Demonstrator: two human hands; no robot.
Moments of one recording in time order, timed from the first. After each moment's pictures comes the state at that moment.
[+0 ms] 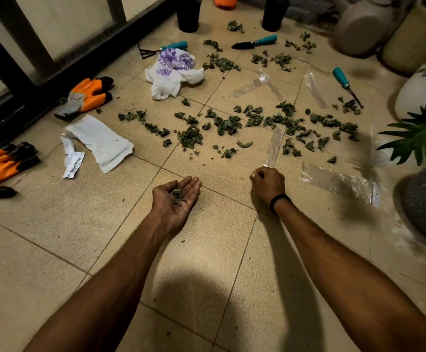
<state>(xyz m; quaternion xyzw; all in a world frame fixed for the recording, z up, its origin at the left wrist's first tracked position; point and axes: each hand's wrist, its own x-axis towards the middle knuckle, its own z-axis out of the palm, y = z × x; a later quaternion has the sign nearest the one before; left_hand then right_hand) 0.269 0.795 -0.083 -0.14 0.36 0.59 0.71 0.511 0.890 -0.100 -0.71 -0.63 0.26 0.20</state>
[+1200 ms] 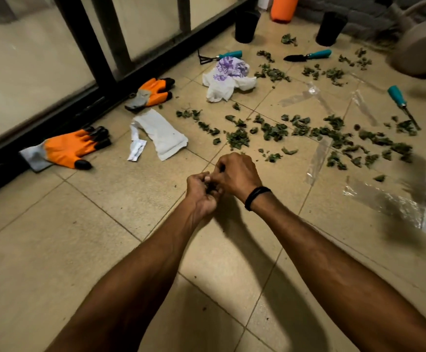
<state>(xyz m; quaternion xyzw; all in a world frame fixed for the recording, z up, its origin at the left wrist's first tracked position) 0.241 0.773 -0.044 -0.17 0.43 0.63 0.62 0.325 0.806 0.016 -0.53 -0.80 0.26 0.12</state>
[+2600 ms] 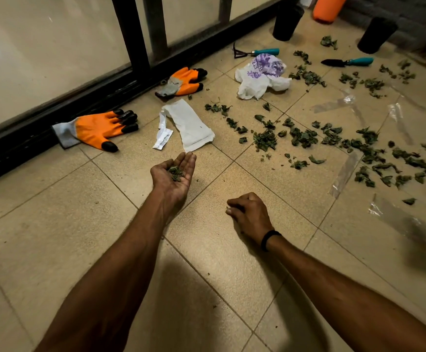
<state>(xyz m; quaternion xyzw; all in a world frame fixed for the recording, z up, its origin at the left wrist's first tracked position) 0.120 0.735 -0.054 -0.24 0.27 0.76 0.54 0.352 0.765 -0.103 -0.47 -0.80 0.36 0.13</state>
